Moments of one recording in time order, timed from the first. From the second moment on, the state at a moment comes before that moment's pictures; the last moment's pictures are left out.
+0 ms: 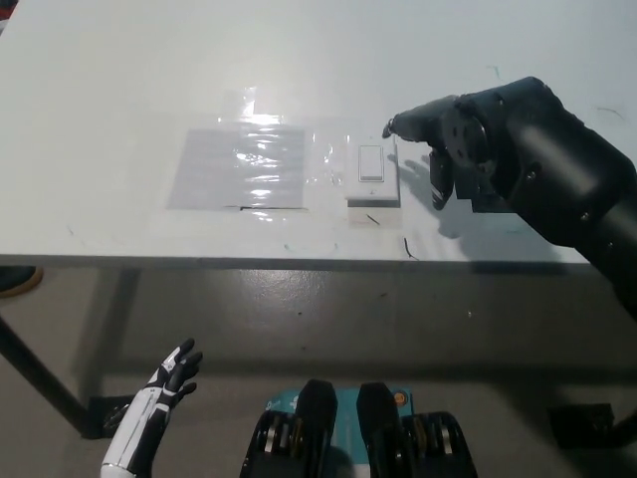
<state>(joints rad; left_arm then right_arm) 0.12 0.16 -0.04 -0.17 0.05 0.09 -0.11 -1.20 -0.32 0.80 0.59 -0.74 0.28 0.80</state>
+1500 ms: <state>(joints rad) 0.09 0.17 -0.04 -0.17 0.05 0.09 -0.11 -1.19 -0.24 0.78 0.68 -0.75 0.20 0.84</state>
